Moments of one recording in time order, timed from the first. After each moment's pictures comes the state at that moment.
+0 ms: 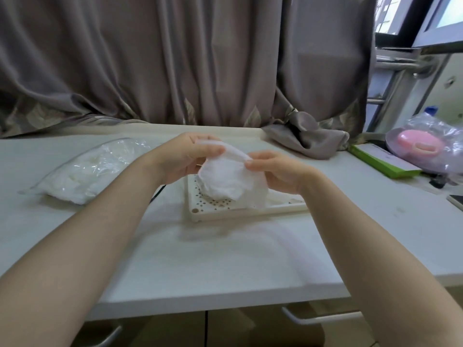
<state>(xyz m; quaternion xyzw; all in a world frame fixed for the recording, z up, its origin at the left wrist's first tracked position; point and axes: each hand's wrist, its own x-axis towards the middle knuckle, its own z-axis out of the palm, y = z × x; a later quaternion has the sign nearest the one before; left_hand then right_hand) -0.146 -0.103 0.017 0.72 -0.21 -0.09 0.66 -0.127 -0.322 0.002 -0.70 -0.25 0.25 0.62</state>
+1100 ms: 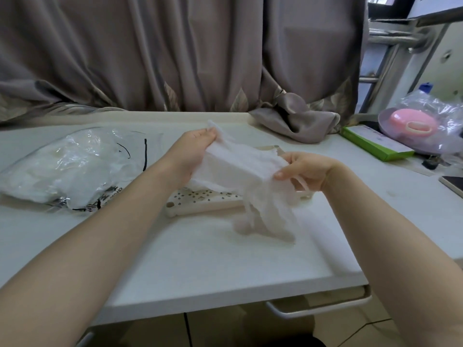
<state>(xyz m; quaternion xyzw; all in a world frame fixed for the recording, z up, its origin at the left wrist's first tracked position) -0.136 -0.168 -0.005 0.72 -0.07 -0.01 0.69 -0.117 -0.407 -0.015 -0.68 -0.23 0.34 0.60</state>
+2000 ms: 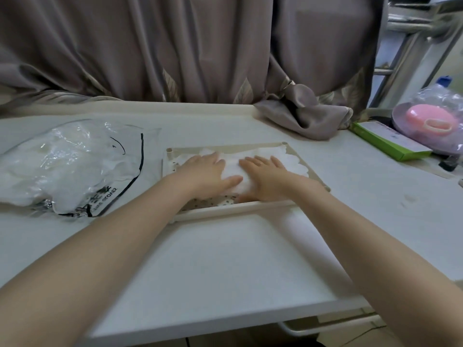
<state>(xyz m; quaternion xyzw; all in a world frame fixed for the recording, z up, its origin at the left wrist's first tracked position) -0.091 -0.167 -0.053 0.98 -0.18 -0.02 0.02 -0.093 -0.339 -0.054 -0.98 -0.21 0.04 0.02</state>
